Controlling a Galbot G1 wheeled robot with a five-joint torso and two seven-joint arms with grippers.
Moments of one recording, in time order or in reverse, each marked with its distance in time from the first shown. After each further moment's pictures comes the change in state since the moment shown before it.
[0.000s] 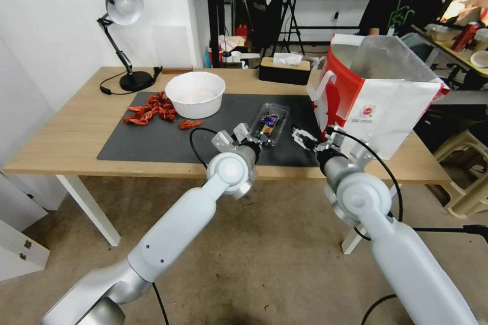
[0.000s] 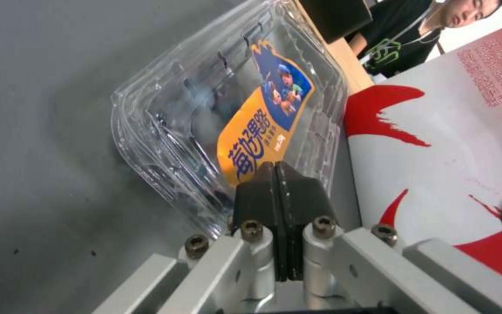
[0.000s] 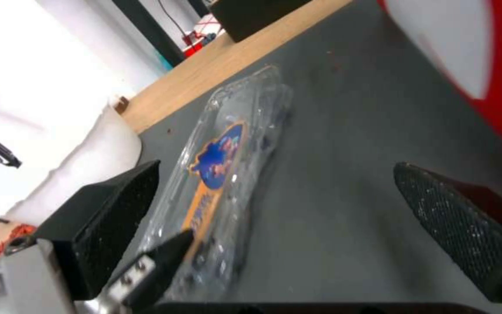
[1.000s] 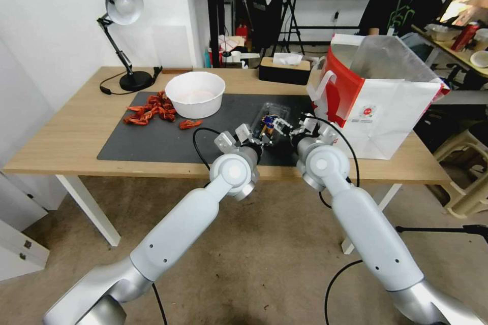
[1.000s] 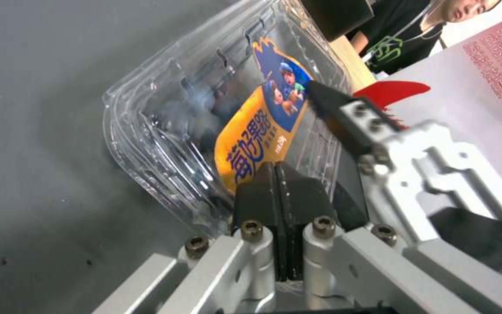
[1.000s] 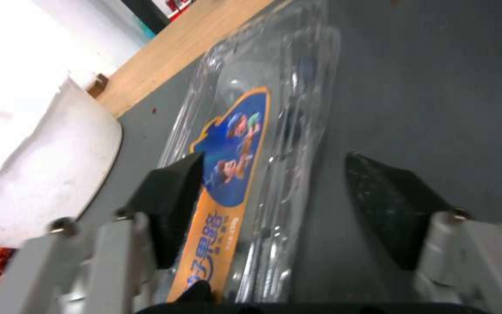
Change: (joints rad) left arm -0.010 -0.002 0.022 0.019 0.026 -0.006 0.009; right arm 0.184 0.151 -0.090 -0.283 -0.009 -0.010 -0.004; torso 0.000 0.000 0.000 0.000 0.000
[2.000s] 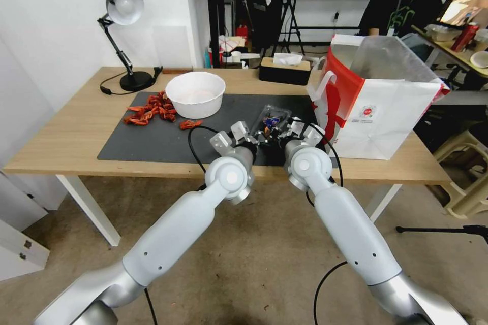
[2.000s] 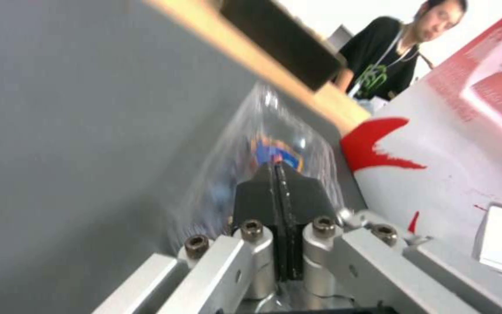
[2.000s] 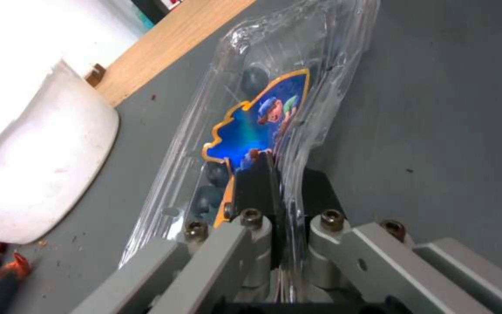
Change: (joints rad) left arm 0.052 0.082 0.007 -0.093 0.300 -0.023 0.077; right arm 0.002 0.042 -0.014 -0.044 -0.059 0.004 -0.018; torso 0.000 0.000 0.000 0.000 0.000
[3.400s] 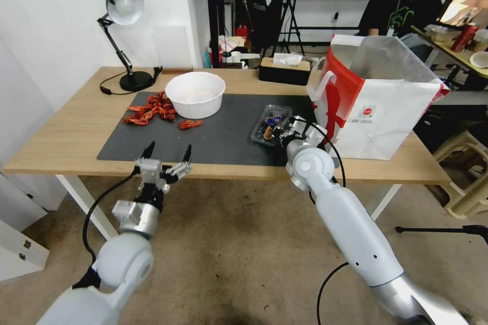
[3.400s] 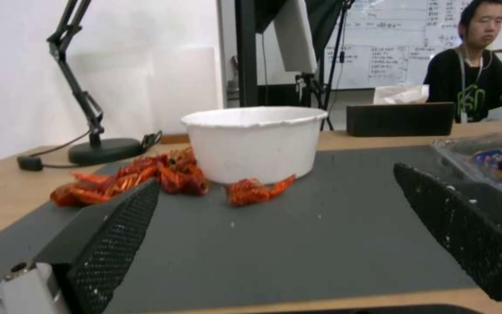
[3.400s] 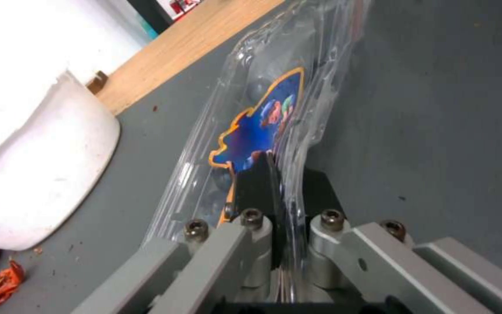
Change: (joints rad) left arm 0.767 0.218 -0.553 -0.294 0.821 -0.231 0.328; right arm 0.003 -0.002 0.005 -0.004 -0.040 0.010 -0.024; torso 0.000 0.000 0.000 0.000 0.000
